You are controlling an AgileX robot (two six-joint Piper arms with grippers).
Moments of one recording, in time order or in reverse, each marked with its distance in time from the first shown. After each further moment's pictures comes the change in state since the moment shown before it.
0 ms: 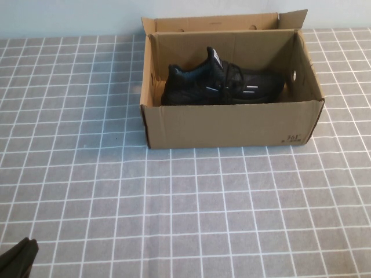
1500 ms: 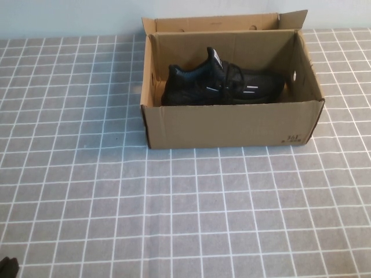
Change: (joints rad) right arm 0.000 0.000 0.000 0.004 0.006 0.000; left arm 0.115 -0.181 0.002 0.368 0.264 -0.356
